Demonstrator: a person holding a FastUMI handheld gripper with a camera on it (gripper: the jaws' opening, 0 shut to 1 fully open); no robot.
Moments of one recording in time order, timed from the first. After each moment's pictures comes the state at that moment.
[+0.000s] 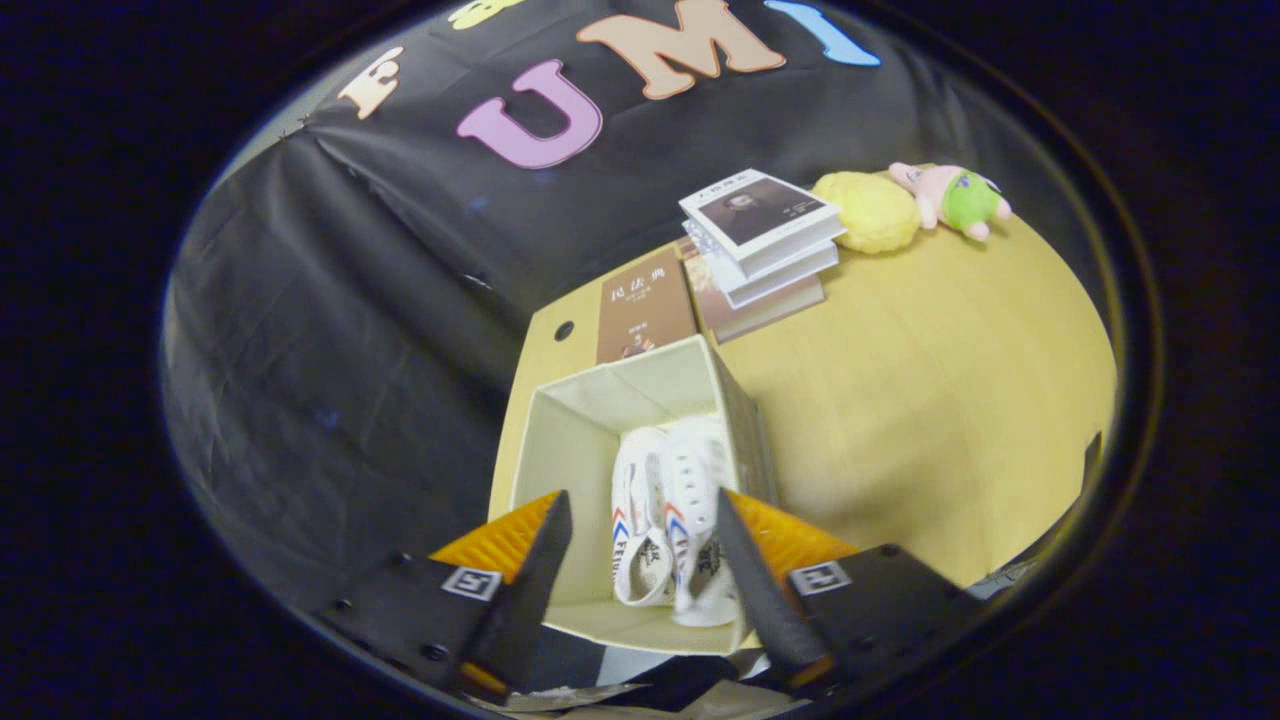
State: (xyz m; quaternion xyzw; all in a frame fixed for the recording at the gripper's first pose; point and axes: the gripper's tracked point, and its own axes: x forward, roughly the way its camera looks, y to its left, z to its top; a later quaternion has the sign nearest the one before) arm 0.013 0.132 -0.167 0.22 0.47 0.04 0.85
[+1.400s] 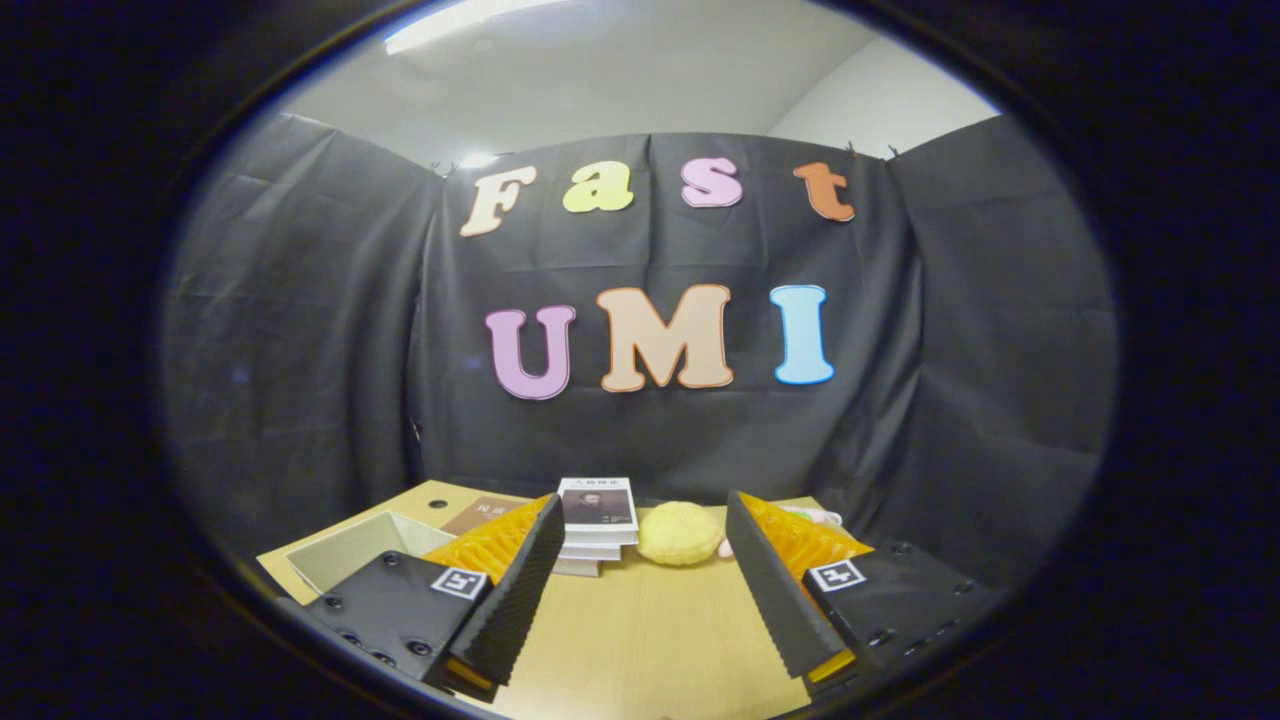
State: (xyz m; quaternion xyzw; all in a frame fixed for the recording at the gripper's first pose) arm 0.000 -0.123 0.004 0.00 0.06 -0.01 1.00
